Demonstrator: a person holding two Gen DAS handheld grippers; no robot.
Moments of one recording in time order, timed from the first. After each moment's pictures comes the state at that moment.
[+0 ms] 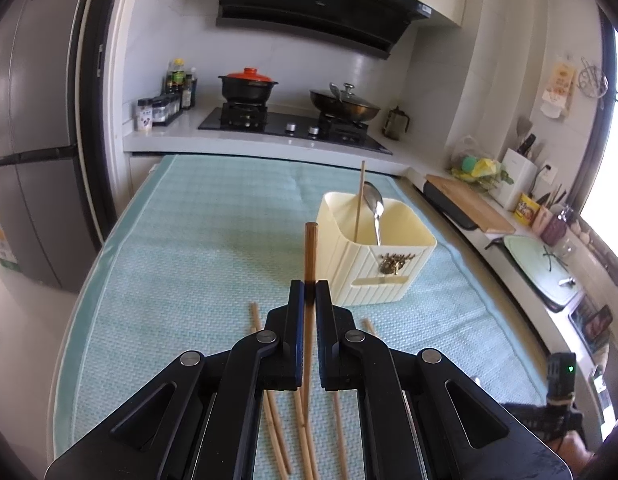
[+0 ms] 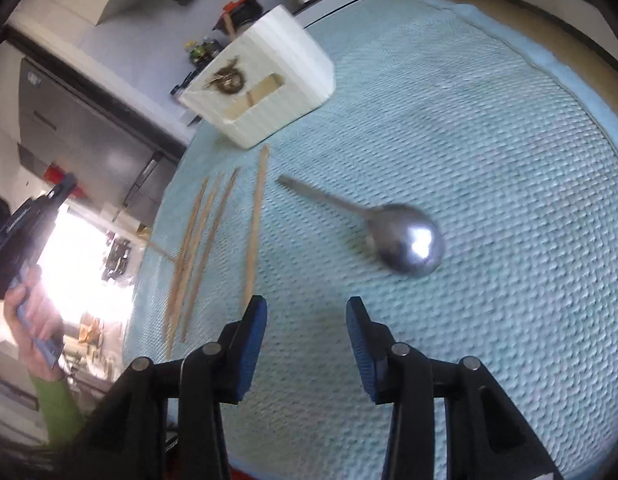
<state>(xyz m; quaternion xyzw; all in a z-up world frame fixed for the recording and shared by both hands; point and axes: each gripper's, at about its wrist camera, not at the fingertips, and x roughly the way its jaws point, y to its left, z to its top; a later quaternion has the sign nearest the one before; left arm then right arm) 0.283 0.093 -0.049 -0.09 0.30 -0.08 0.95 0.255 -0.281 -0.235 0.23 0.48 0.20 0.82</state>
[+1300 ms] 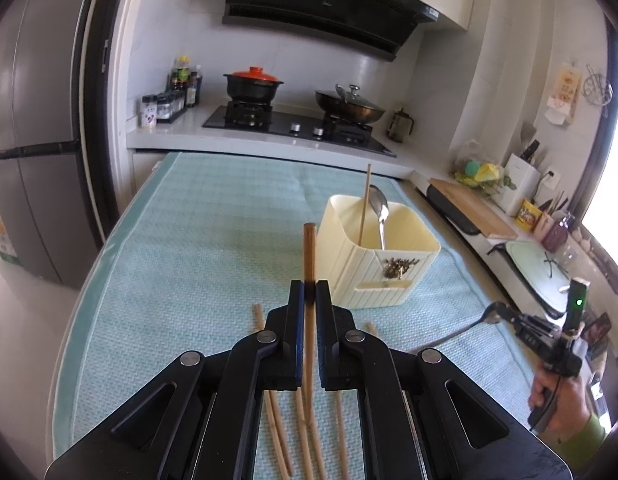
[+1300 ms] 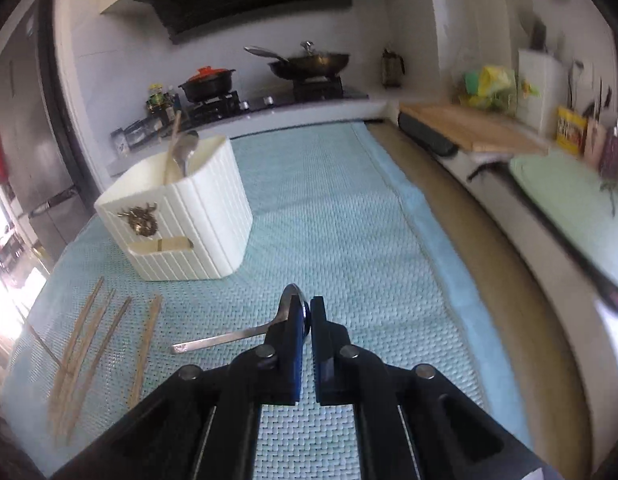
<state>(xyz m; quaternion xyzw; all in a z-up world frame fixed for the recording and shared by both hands) 0.288 0.096 -0.048 -0.10 0.30 -0.07 0.95 0.320 -0.281 -0.142 0.01 0.33 0.06 0.94</state>
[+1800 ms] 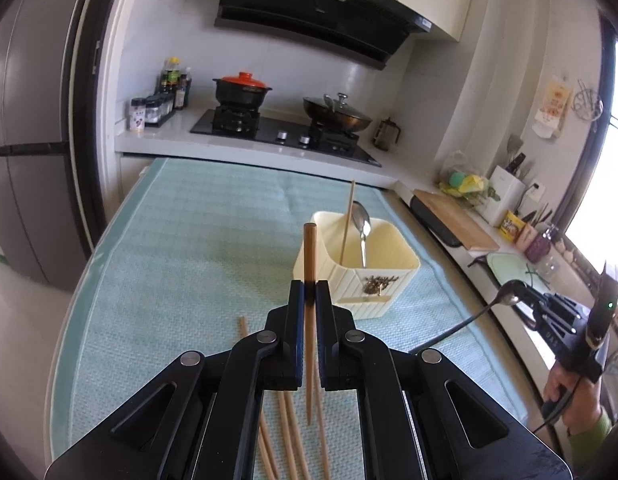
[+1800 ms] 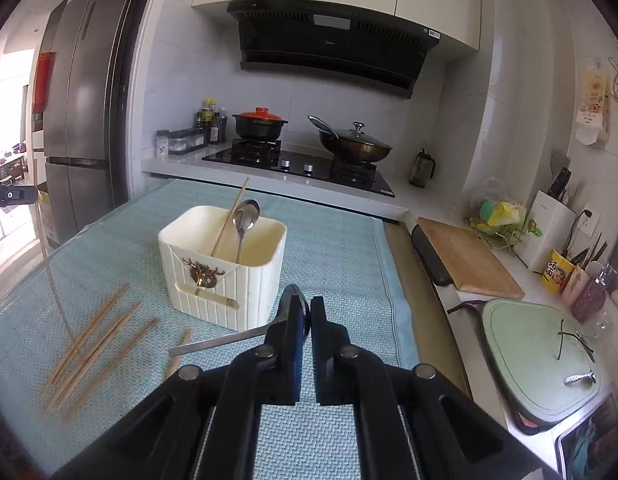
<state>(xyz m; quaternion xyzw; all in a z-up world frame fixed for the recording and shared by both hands) 0.294 0.104 -0.026 -0.12 0.29 -0.10 0.94 0.287 -0.228 -0.054 -0.12 0.23 0.09 0.96</state>
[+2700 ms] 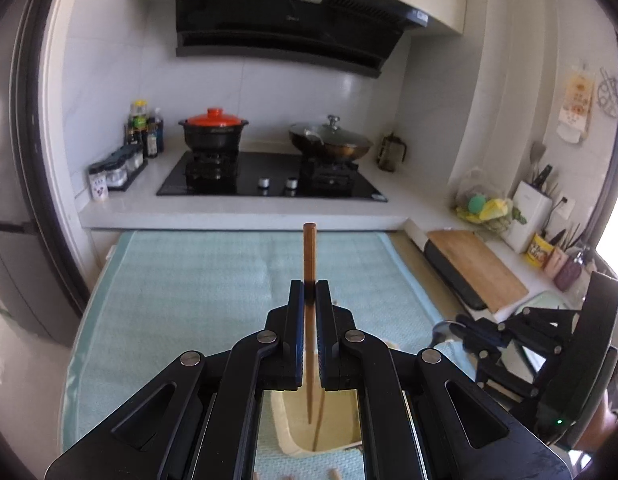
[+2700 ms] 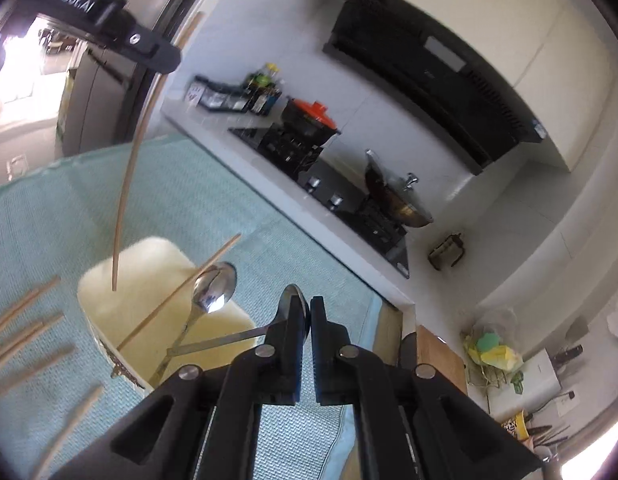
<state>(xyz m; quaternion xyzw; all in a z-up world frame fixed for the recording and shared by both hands) 0.478 0.030 0.029 -0.07 0.29 -0.08 0.95 0.462 -0.127 -0.025 -0.37 0.24 0.14 0.89</state>
